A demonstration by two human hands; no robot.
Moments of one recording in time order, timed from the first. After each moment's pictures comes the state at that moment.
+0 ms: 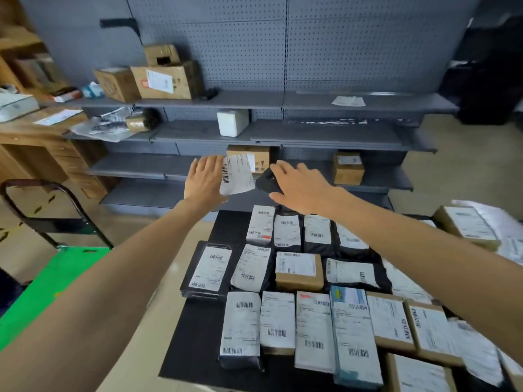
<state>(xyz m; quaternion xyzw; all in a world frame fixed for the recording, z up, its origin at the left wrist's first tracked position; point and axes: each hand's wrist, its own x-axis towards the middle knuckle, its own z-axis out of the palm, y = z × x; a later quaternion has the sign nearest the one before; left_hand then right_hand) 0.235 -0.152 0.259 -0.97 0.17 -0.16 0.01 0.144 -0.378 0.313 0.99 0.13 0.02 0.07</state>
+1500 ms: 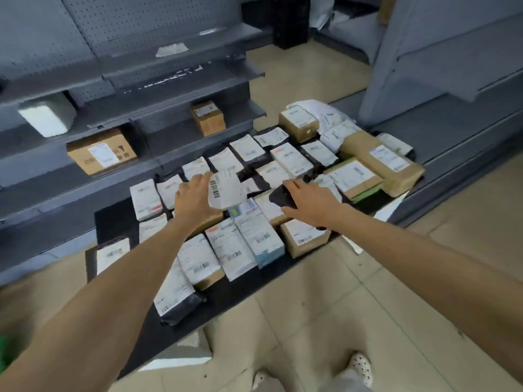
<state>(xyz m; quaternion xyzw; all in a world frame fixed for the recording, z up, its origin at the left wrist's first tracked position) 0.053 -0.320 0.165 -0.91 0.41 0.04 -0.08 -0.169 -0.508 0.188 0.97 -0.22 -0.09 -0.06</state>
